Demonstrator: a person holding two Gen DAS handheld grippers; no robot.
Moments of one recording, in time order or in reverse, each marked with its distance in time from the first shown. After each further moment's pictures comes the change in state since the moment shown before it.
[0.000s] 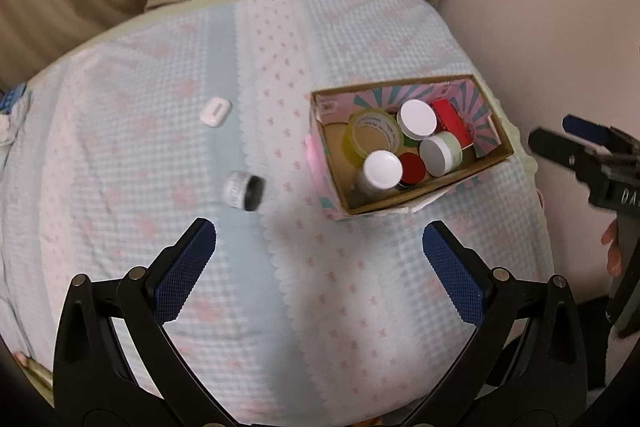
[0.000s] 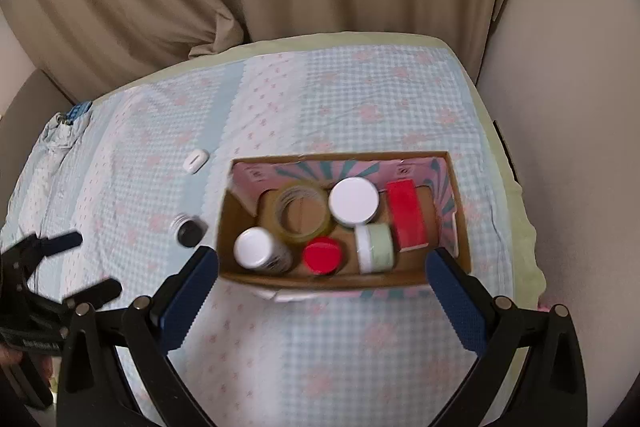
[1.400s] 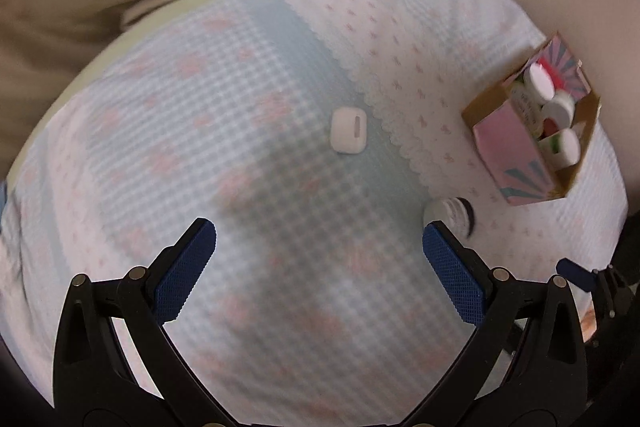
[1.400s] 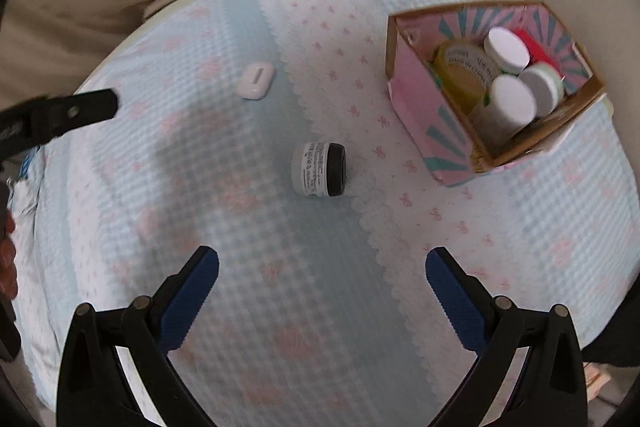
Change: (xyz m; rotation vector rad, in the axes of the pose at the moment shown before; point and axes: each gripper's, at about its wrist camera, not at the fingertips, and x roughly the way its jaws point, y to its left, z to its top) left arm 0.146 0.224 0.101 0.318 0.147 -0.038; right arm 0.162 0.266 -0.039 0.420 0.198 -0.135
